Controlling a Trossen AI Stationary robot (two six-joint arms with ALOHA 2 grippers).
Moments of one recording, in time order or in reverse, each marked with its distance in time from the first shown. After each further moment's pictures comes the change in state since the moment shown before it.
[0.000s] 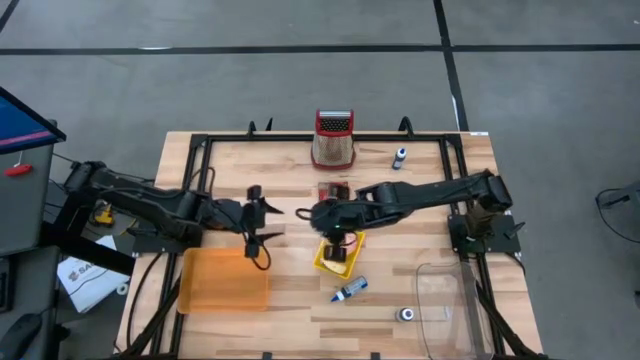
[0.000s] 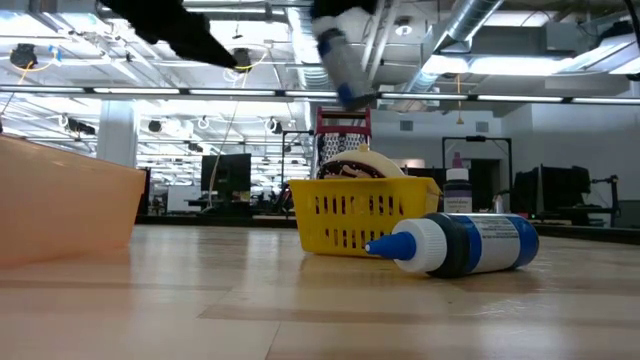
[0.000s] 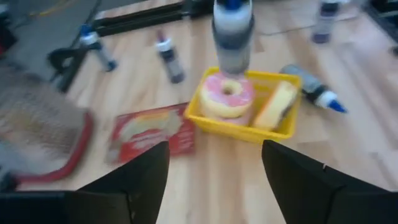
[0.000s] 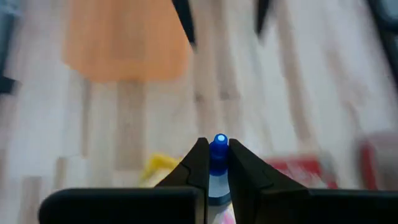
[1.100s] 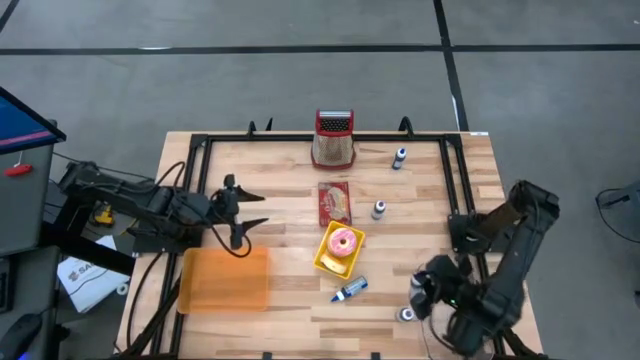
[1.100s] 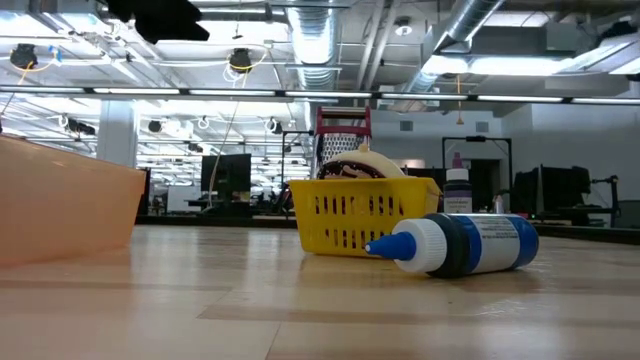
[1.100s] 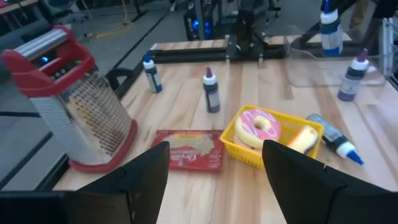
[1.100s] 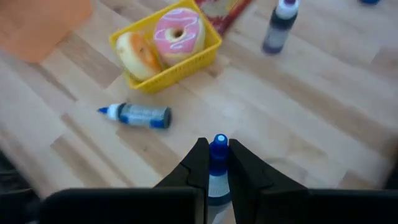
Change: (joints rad) left arm -0.064 -0.261 -0.063 -0.025 -0.189 -0.104; right arm 0.823 -0.215 -0.369 -0.610 0.448 1.831
